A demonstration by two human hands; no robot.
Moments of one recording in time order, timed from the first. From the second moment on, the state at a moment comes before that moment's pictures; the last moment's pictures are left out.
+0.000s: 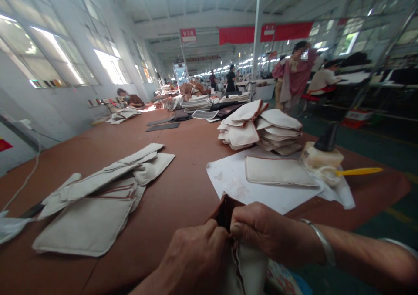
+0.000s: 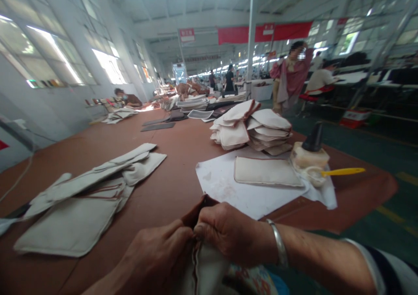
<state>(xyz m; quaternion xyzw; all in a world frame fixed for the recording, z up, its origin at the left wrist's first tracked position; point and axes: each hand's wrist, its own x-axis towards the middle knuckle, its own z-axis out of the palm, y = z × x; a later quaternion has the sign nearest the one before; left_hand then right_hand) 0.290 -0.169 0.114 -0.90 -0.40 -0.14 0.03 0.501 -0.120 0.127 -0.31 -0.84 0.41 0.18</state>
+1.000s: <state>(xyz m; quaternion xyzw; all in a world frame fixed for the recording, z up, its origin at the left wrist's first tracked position) 0.283 -0.175 0.104 -0.88 -0.33 -0.30 0.14 0.499 -0.124 0.112 -0.28 -0.73 0.59 0.21</state>
